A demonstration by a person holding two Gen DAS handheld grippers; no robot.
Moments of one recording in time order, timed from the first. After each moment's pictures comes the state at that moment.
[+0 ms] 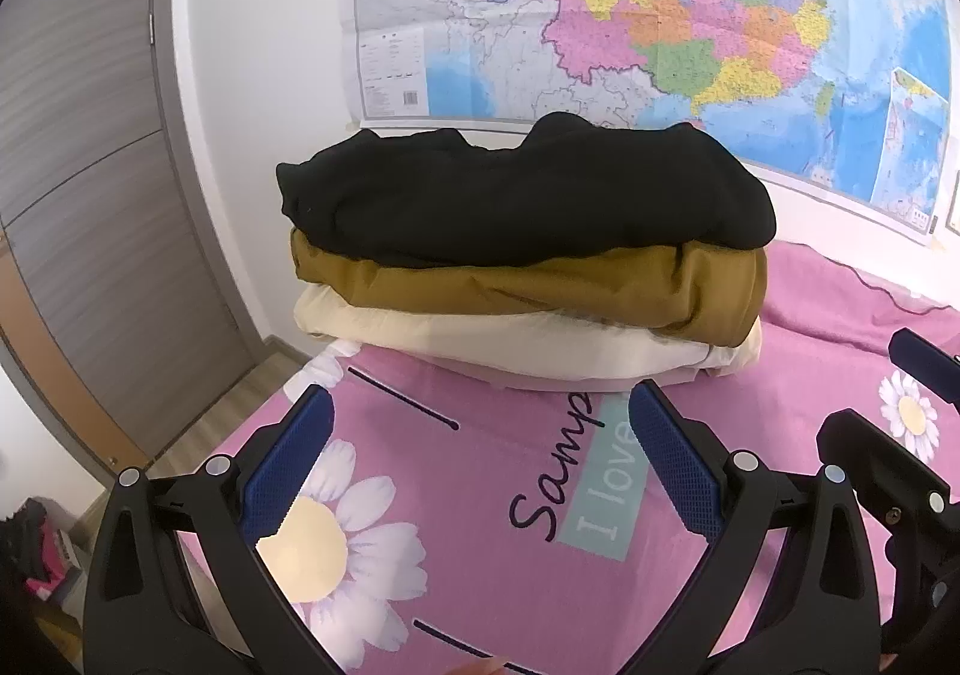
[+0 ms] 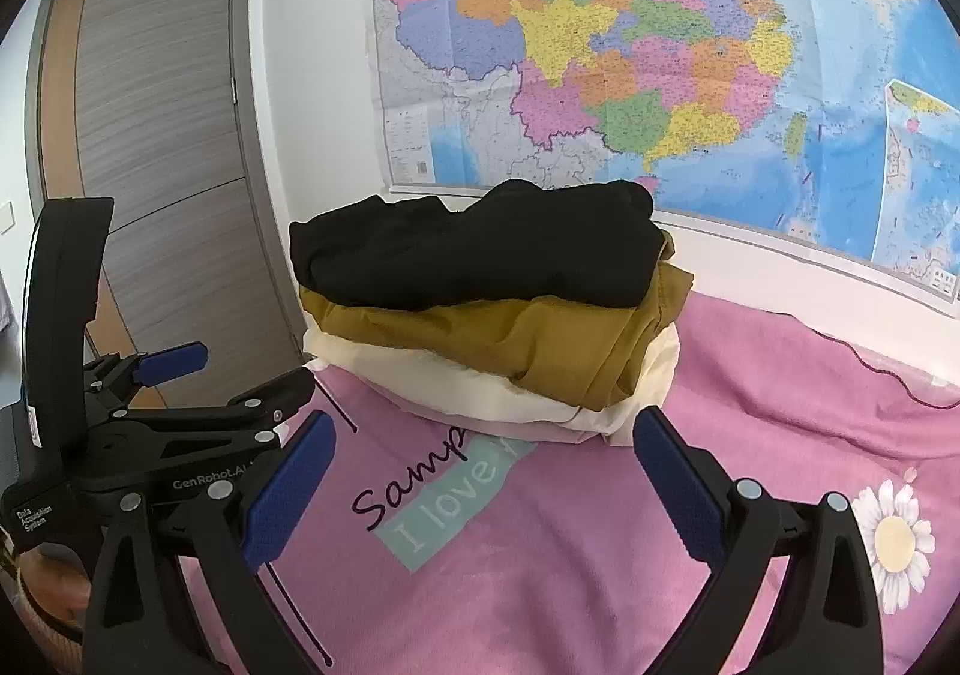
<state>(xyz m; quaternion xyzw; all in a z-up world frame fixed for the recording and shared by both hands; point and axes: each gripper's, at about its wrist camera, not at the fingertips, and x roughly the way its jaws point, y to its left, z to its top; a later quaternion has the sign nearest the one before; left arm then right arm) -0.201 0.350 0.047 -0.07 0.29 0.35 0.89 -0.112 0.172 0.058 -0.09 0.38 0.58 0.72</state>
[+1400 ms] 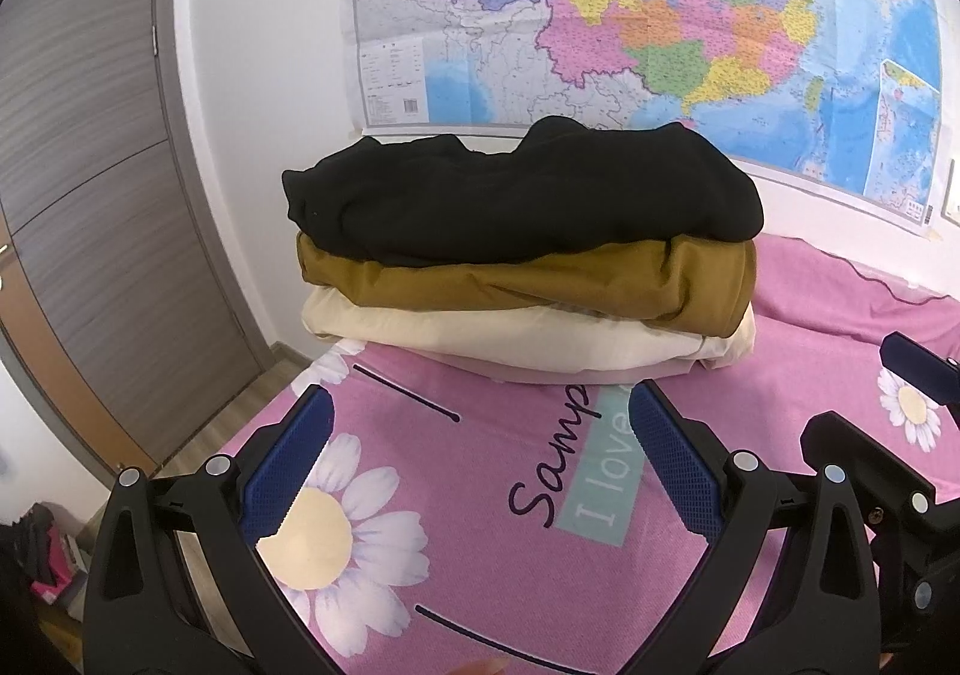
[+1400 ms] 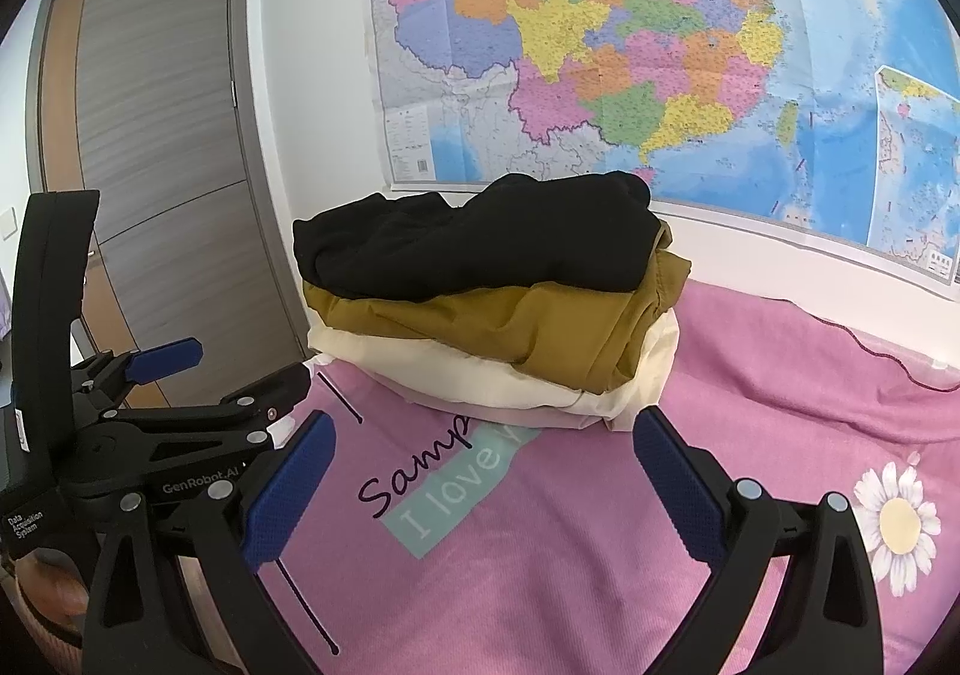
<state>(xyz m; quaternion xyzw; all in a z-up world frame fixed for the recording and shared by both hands) -0.207 0.337 0.048 -0.06 0.28 0.36 0.89 -0.116 0.165 0.056 -0.09 0.38 0.57 0.72</state>
